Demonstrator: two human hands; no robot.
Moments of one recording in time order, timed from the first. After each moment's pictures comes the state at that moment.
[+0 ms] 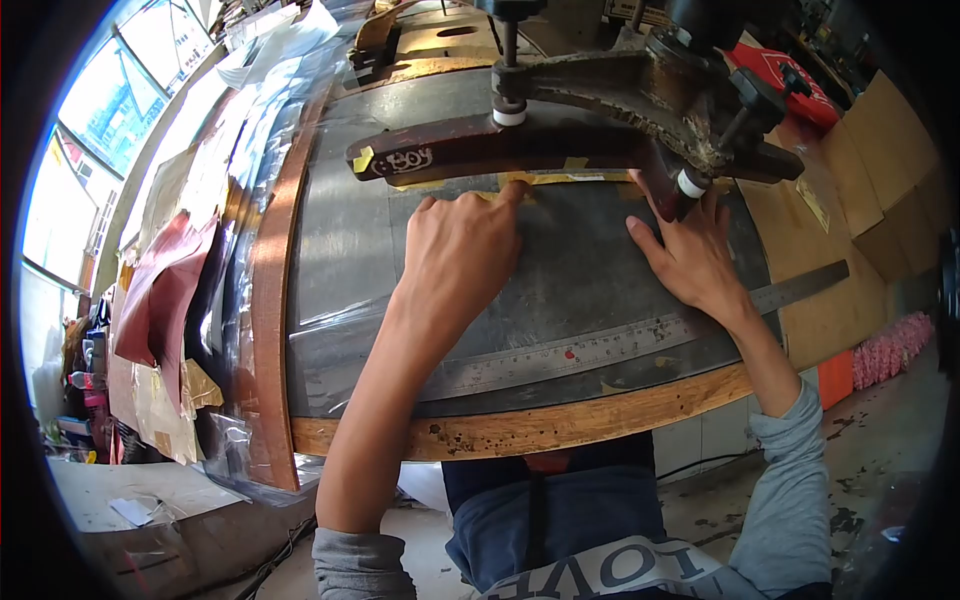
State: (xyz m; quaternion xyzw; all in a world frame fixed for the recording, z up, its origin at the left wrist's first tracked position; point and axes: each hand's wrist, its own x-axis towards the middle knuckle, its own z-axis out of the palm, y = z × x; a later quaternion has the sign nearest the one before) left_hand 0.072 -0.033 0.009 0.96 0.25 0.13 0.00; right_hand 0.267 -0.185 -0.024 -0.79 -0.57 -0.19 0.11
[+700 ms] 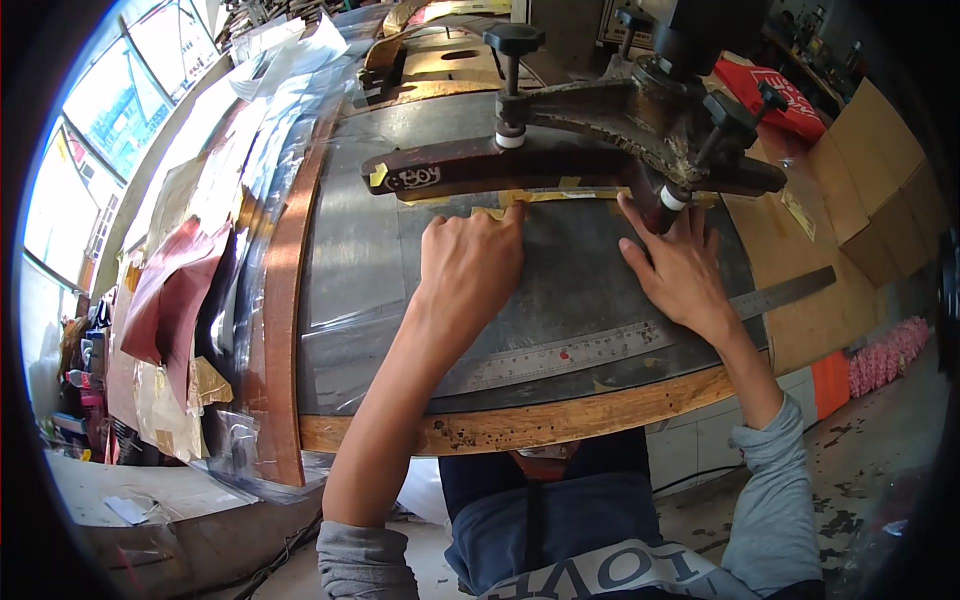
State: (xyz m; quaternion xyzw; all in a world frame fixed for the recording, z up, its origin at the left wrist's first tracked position) left_hand 0.074 -0.038 0.005 0.96 0.26 0.13 -0.03; right_hand 0.250 -0.196 -0.009 -0.82 -0.55 -0.15 0.07
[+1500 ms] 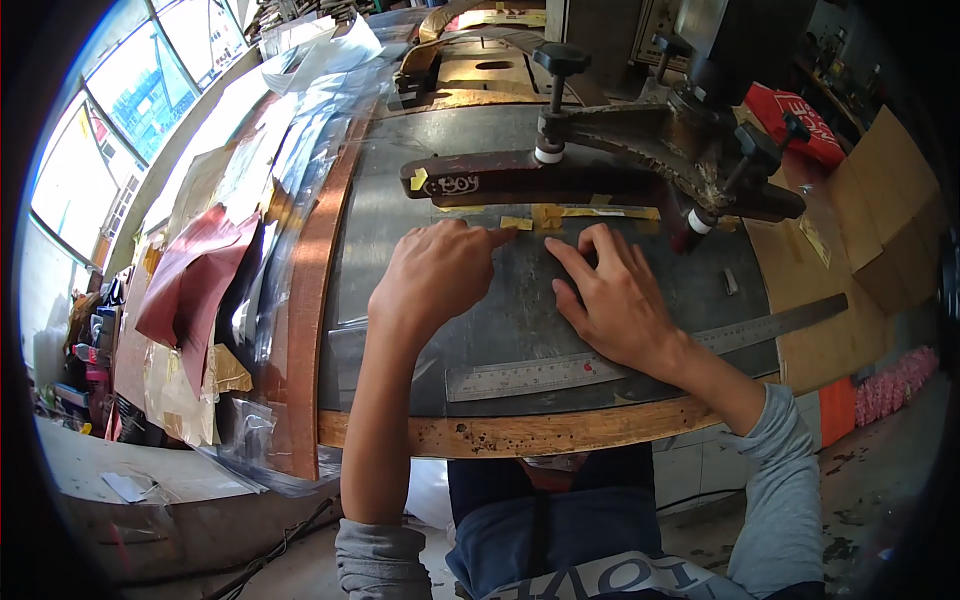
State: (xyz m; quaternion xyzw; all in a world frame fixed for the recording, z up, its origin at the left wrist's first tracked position) left_hand 0.035 -0.016 0.041 0.96 0.28 -0.01 0.06; right_hand 0.187 -0.148 -0.010 -0.68 -0.69 -0.10 0.23
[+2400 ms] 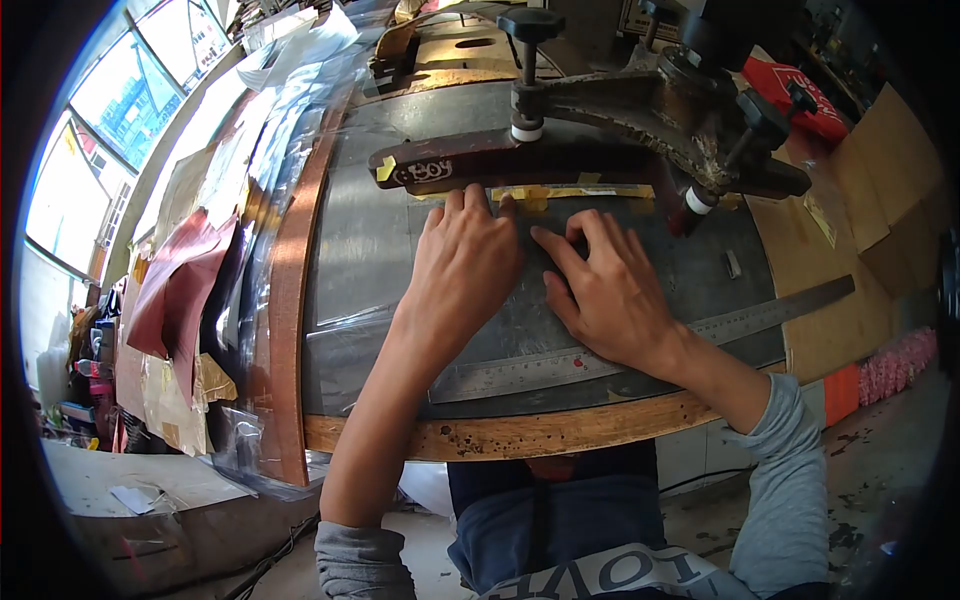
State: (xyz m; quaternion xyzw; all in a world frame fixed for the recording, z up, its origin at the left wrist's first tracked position) left_hand 0.062 -0.031 0.010 0.96 0.24 0.14 0.00; right_hand 0.188 -0.151 -0.012 -0.67 -0.69 -0.10 0.25
